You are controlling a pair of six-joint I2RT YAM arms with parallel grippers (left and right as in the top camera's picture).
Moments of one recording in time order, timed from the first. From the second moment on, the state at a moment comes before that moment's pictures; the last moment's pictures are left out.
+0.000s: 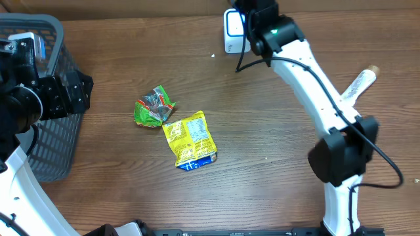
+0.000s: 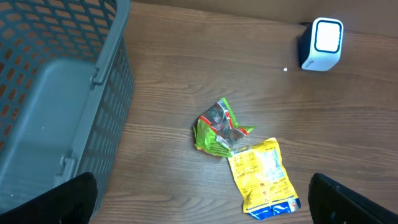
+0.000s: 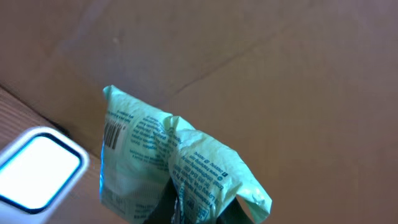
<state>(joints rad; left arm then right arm) 0.43 1.46 2.22 -1.63 0.31 0.18 0.45 2.17 2.15 -0.31 0.52 -0.78</state>
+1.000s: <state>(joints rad) 0.43 1.46 2.22 -1.63 0.31 0.18 0.45 2.39 2.10 -0.09 0.51 -1.43</state>
